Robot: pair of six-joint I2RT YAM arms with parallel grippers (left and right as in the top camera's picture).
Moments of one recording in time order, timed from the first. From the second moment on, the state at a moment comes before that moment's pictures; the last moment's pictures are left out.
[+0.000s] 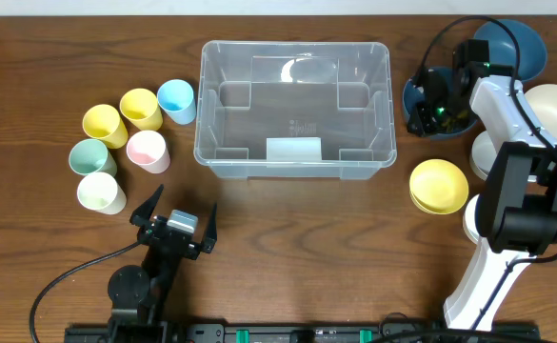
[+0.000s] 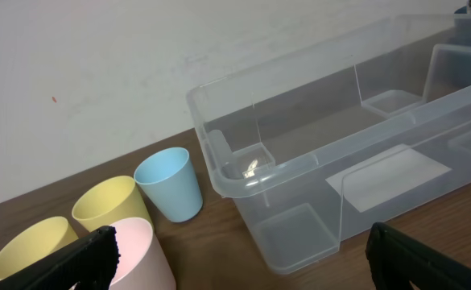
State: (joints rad) left arm -0.06 0.01 0.02 -0.10 0.23 0.27; right arm -0.10 2.12 1.62 -0.91 -0.26 -0.35
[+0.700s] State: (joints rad) left arm -0.06 0.01 0.02 -0.10 0.23 0.27; right arm -0.09 2.11 1.62 -0.81 -0.17 -0.34
